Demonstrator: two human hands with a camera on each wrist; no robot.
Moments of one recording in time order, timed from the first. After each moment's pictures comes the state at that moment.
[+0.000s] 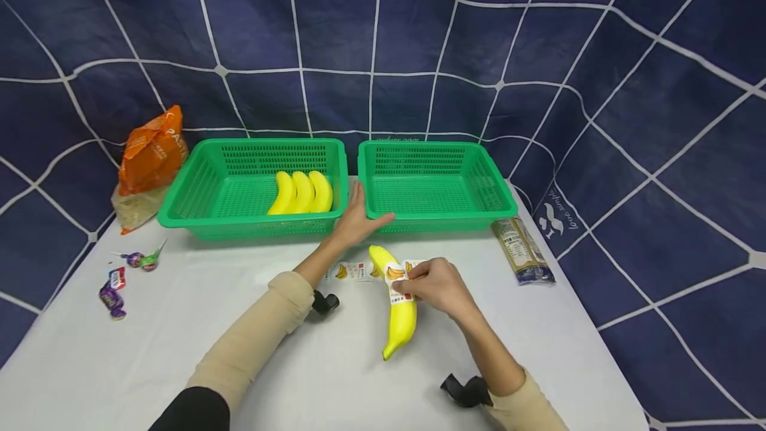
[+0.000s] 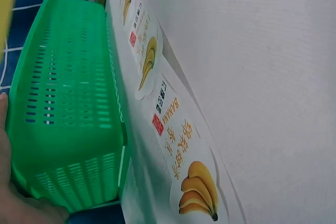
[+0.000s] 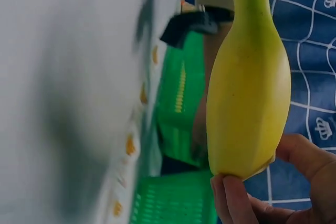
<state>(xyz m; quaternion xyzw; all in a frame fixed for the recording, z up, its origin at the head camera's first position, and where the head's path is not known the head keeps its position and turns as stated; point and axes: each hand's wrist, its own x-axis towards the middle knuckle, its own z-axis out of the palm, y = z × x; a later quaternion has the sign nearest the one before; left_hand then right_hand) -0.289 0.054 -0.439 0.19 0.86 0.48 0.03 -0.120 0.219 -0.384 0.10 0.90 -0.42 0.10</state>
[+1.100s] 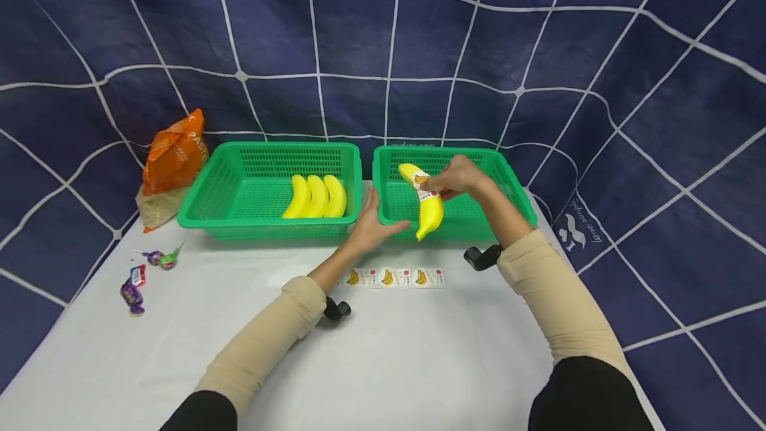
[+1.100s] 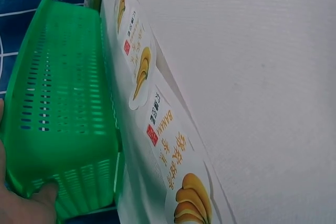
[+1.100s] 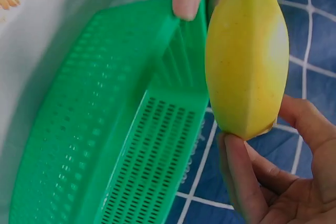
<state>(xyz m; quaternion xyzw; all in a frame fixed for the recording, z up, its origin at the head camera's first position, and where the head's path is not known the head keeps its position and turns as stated) -0.291 0.062 -0.444 0.16 0.85 0.50 0.02 -0.295 0.266 -0.291 0.04 0.92 -0.36 0.16</state>
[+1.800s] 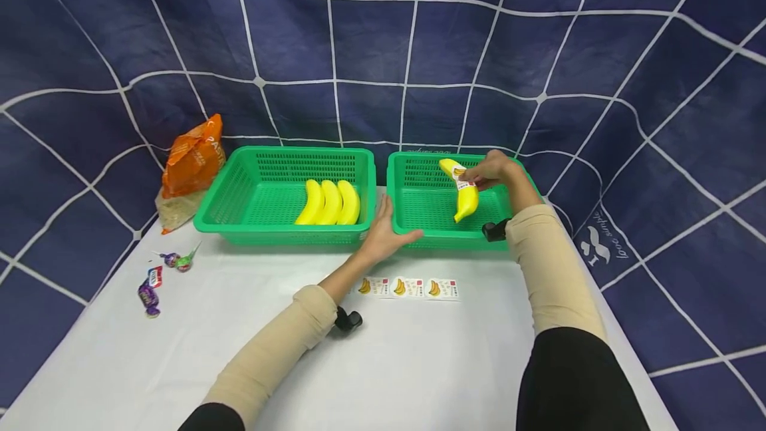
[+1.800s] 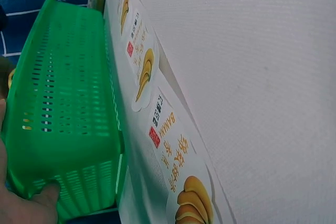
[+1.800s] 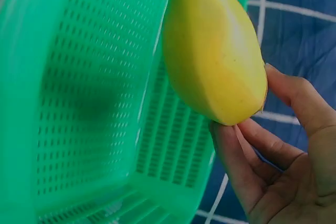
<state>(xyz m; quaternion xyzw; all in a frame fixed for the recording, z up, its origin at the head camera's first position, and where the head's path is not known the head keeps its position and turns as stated) -0.289 0.063 -0.445 0.16 0.84 0.51 0.01 -0.373 0.332 -0.313 0.05 0.90 -0.38 0.18</state>
